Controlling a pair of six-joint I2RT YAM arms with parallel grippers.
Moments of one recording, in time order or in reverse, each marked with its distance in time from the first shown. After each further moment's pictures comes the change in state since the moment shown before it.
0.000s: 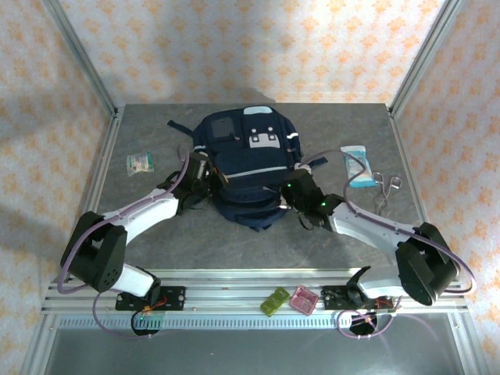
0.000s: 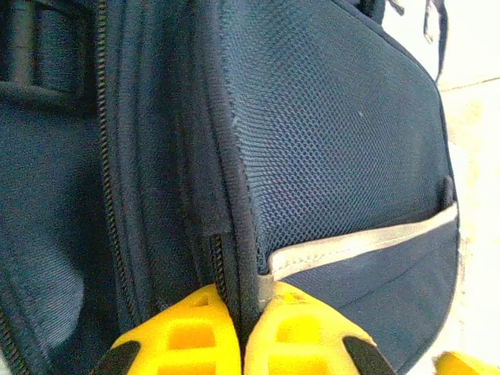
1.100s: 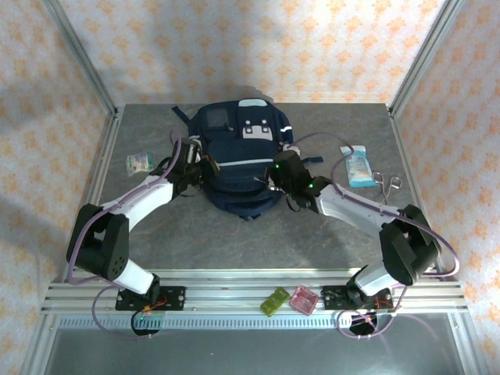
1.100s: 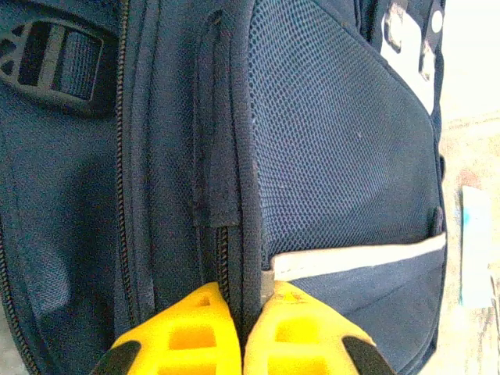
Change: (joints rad) left arm 0.108 0.046 0.084 -0.050 0.111 0.140; right arm -0.012 0.206 0.267 0.026 0.009 -0.021
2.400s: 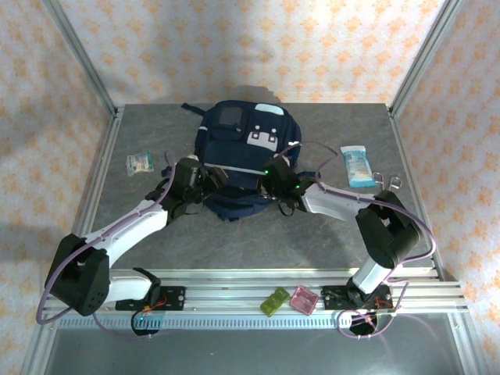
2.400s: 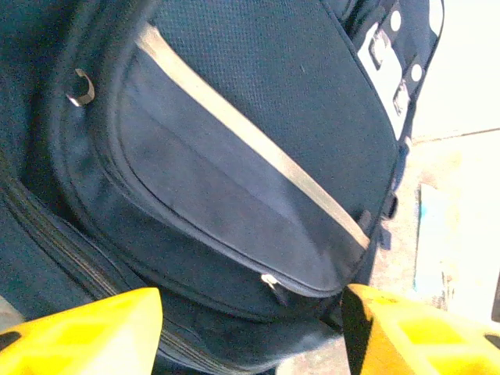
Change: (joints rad) left arm -0.149 -0.216 -0.174 0.041 -0.166 -0.263; right arm 0.037 0.131 -0.019 0.016 -0.085 0.072
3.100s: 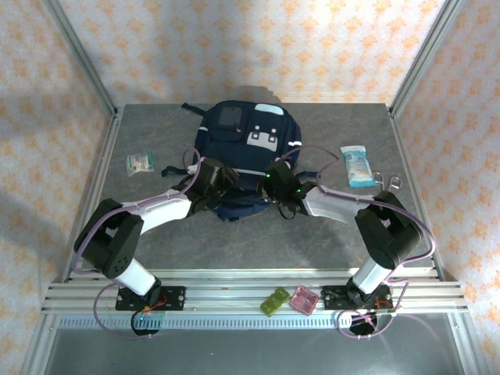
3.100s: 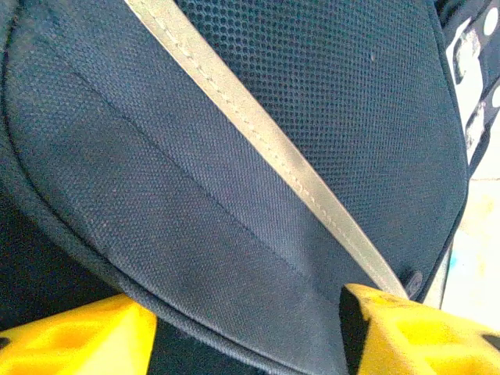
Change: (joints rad) left arm -0.062 0.296 0.074 0.161 -0.117 -0.140; right arm 0.001 -0.006 -0.055 0.052 -0.030 0.032
